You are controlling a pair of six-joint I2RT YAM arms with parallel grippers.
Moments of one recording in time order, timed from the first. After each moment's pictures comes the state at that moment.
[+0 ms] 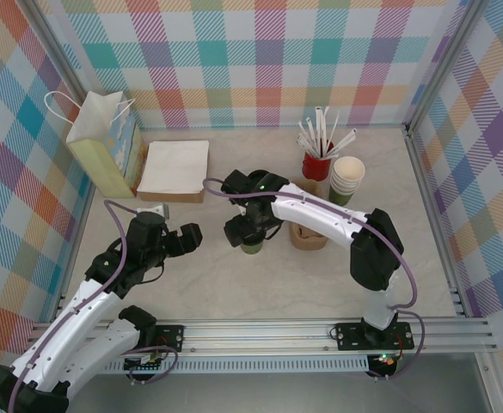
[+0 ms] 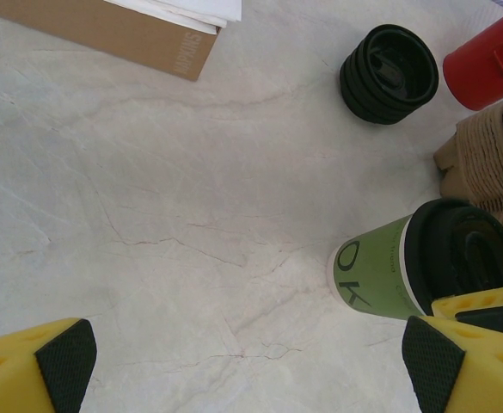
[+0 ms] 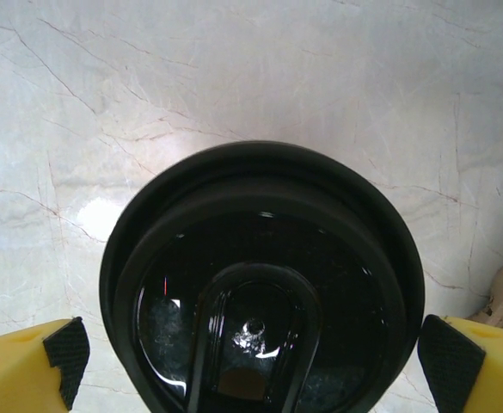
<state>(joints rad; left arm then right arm) -0.47 0.72 0.70 -0.71 -0.09 -0.65 0.93 1.90 1.68 -1.10 0.05 0.36</state>
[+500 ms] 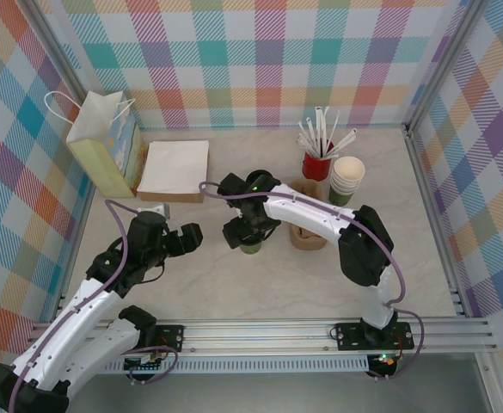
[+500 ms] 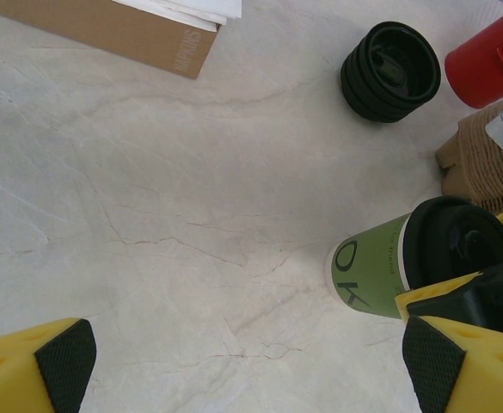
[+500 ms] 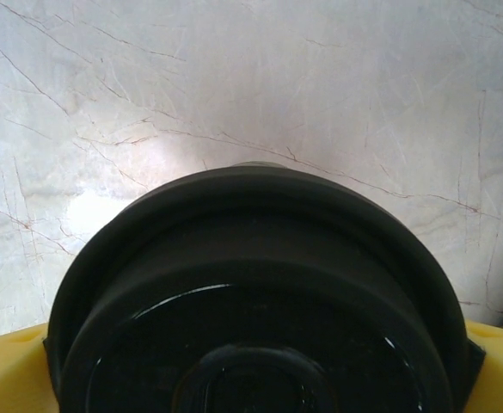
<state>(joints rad) -0.47 0.73 0.70 -0.71 -0.09 -0.65 0.93 1.97 1.69 -1.10 0.06 0.36</state>
